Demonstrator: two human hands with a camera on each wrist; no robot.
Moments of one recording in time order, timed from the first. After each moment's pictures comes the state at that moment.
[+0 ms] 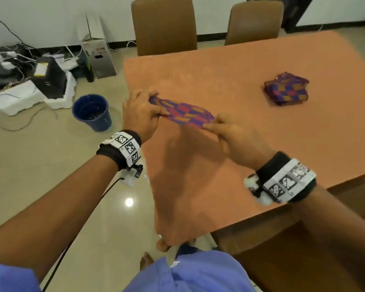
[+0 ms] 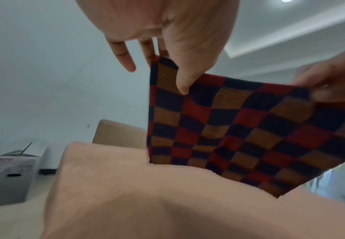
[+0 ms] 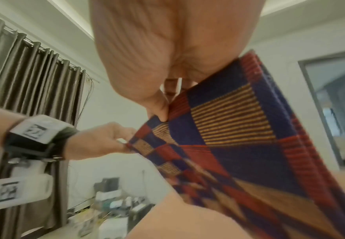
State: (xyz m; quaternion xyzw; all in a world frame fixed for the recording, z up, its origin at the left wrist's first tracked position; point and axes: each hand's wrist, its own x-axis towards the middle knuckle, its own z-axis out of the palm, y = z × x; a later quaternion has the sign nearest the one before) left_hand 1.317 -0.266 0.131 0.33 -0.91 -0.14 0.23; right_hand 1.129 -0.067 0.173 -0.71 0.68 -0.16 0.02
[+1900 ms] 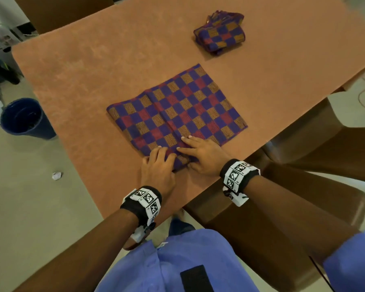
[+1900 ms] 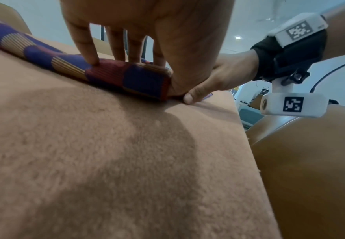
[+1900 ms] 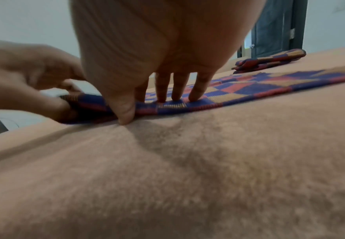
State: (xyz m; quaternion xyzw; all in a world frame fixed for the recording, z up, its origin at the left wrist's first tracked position) left_hand 1.211 -0.041 0.019 0.24 -0.96 -0.11 -0.08; right_hand 1.043 0.068 0.006 -0.59 0.77 -0.01 0.24
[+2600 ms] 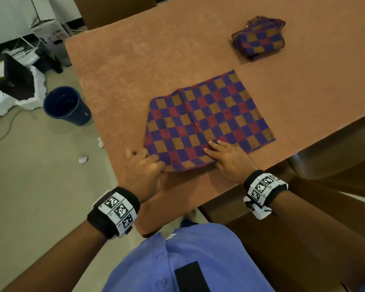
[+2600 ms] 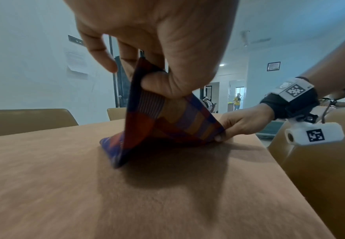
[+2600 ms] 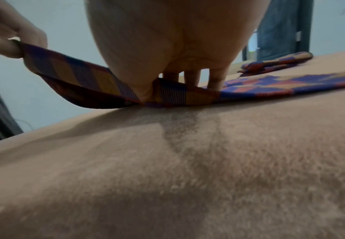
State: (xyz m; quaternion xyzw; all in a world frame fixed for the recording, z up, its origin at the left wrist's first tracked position) left_hand 1.294 -0.089 0.086 0.19 -0.98 0.00 -0.04; right_hand 1.057 0.073 0.012 -0.56 0.79 -0.01 0.23
